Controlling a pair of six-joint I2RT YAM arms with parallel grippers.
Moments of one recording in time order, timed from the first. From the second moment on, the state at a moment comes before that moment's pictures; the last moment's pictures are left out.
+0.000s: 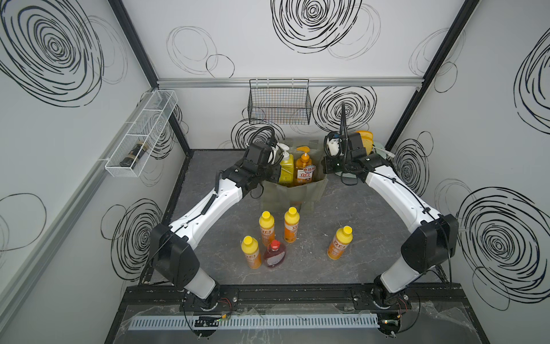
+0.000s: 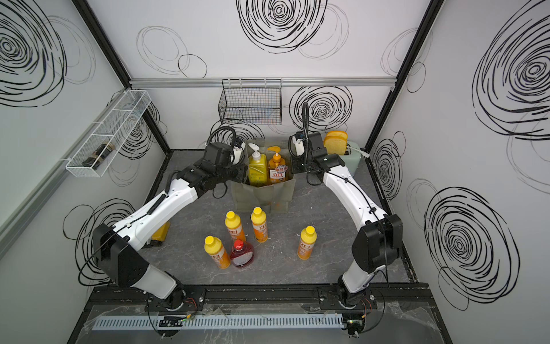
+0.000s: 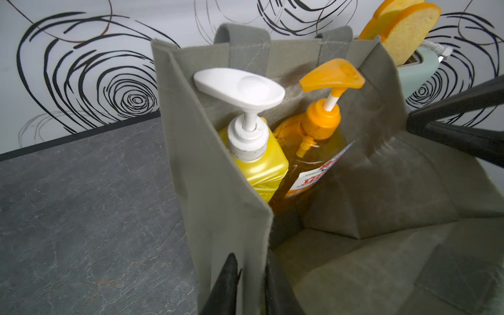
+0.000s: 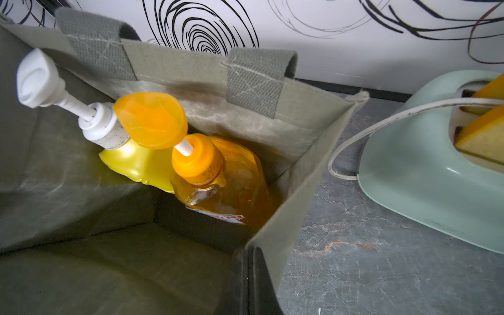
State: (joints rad) left arm -0.50 1.56 1.46 -0.53 -0.03 -0.16; right arm 0.39 1.64 1.58 -0.65 -0.10 0.14
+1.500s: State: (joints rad) left arm -0.48 1.32 1.19 -0.47 0.21 -0.30; right arm 0.45 1.45 1.49 -0.59 -0.08 0.08
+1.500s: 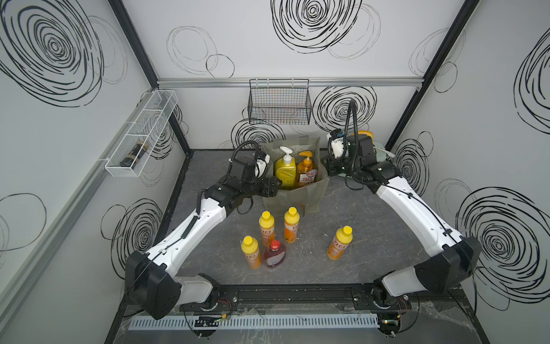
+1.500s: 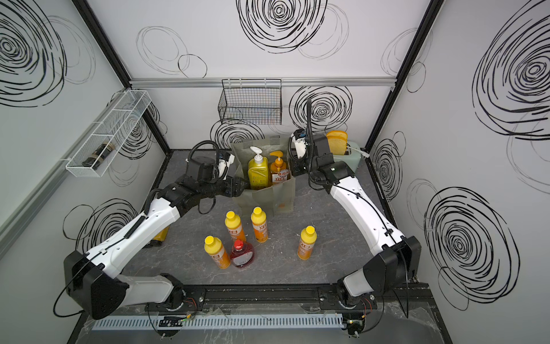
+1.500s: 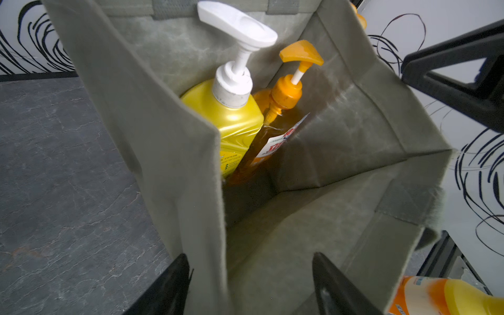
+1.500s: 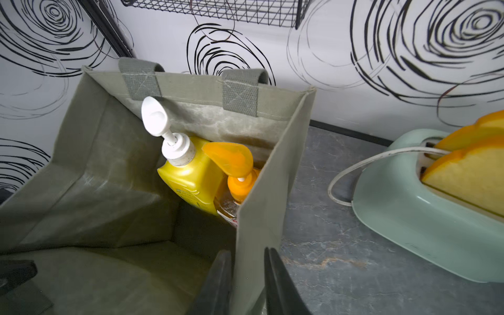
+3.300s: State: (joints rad) left arm -0.63 1.28 1.08 -0.37 0.08 -0.28; right arm 0.53 1.86 1.71 -0.57 0.10 0.17
